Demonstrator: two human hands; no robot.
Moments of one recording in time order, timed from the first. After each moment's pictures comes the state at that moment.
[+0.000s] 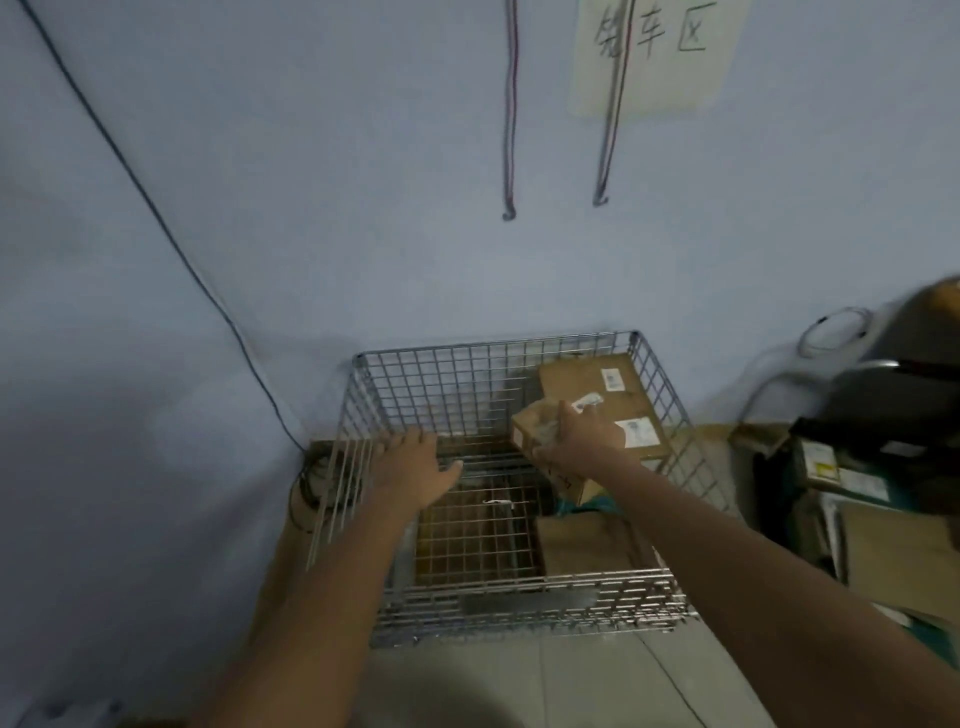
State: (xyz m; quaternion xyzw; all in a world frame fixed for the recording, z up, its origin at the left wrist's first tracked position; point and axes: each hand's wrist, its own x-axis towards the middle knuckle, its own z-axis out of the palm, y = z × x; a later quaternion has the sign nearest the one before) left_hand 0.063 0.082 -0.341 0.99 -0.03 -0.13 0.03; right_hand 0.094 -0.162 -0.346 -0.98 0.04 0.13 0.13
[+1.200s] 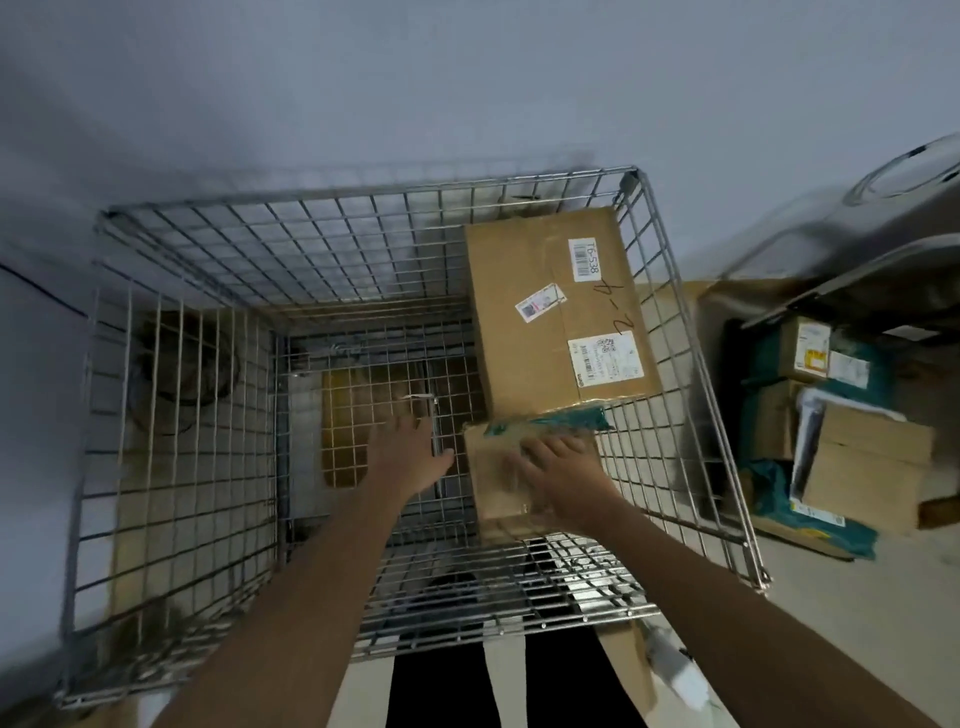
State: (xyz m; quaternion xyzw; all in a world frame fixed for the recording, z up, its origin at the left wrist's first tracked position) left_hand 0.242 -0.046 -0.624 0.93 -0.06 -0.36 0.01; right_hand 0.184 -0.279 -0.622 -0.93 -0.27 0.23 -0.03
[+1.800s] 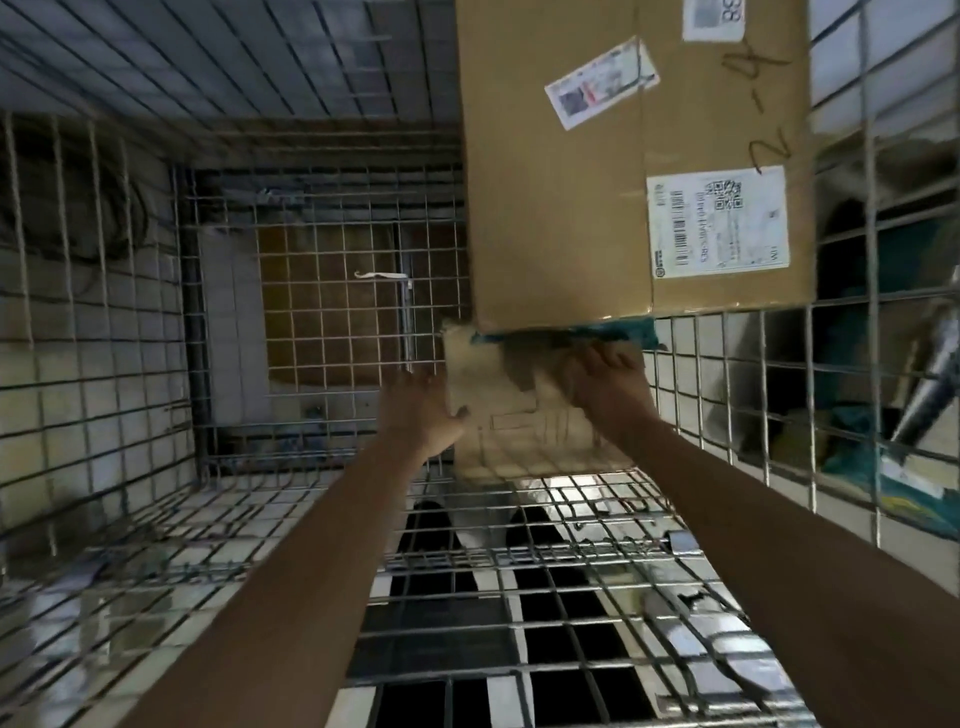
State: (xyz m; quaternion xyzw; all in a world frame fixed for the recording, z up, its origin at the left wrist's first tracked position) left_hand 0.206 -0.105 -0.850 0.91 -0.06 -0.41 0.02; right_hand 0.200 -0.364 -0.889 -0.96 -0.11 0.26 0.02
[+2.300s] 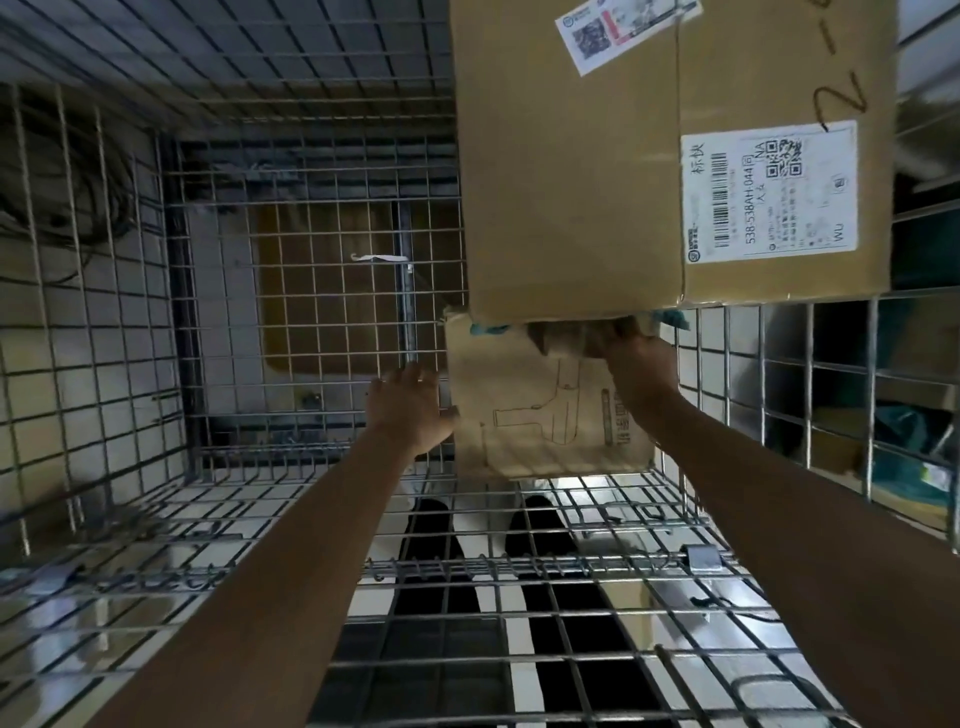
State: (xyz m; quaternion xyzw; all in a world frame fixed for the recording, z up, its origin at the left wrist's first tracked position) left_hand 0.201 -0.096 -0.889 0.90 -0.05 -0.43 0.00; right_hand 0.224 -0.375 -0.925 -0.95 0.12 0.24 0.15
